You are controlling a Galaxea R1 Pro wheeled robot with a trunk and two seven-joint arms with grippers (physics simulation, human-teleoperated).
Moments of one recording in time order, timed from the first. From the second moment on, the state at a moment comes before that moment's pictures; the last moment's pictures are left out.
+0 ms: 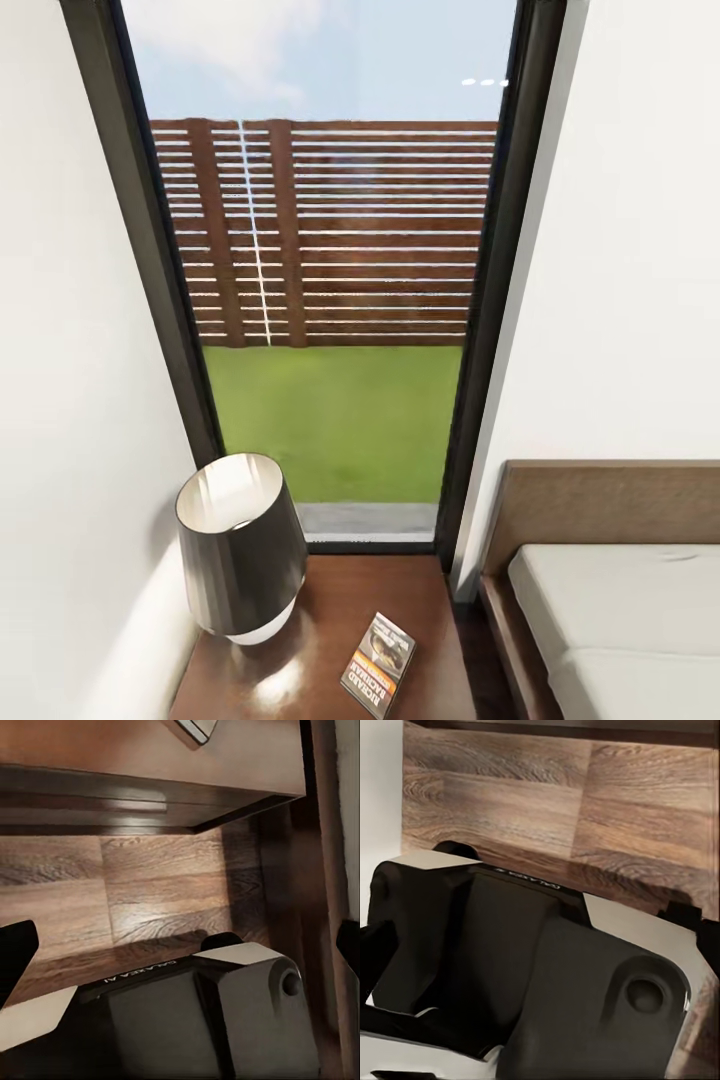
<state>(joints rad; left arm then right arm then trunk) -0.26 0.06 0.34 -0.02 -0.21 -0.18 -0.66 -0.36 -0.15 0.29 0.08 -0.19 0.00 0.69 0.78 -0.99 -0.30</state>
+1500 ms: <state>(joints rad) -0.20 0.06 0.31 -0.02 -0.20 -0.18 -0.43 -0.31 -0.13 0.29 0.08 -0.37 -0.01 0.33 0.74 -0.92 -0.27</state>
